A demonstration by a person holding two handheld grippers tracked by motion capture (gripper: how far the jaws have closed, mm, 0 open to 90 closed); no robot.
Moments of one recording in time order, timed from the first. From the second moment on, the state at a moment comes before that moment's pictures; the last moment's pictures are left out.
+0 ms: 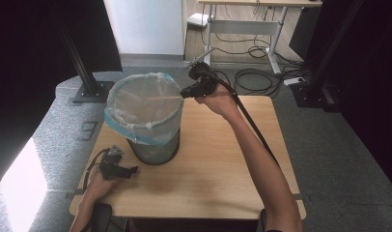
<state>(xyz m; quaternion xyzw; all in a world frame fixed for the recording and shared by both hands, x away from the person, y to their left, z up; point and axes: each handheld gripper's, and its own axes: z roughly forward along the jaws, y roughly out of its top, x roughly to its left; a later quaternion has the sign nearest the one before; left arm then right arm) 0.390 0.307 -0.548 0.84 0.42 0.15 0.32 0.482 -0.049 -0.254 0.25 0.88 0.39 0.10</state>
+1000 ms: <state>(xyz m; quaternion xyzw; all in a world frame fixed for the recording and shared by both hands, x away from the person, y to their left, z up) 0.390 0.307 -0.548 0.84 0.42 0.16 0.32 0.464 -0.133 -0.295 0.29 0.84 0.41 0.20</state>
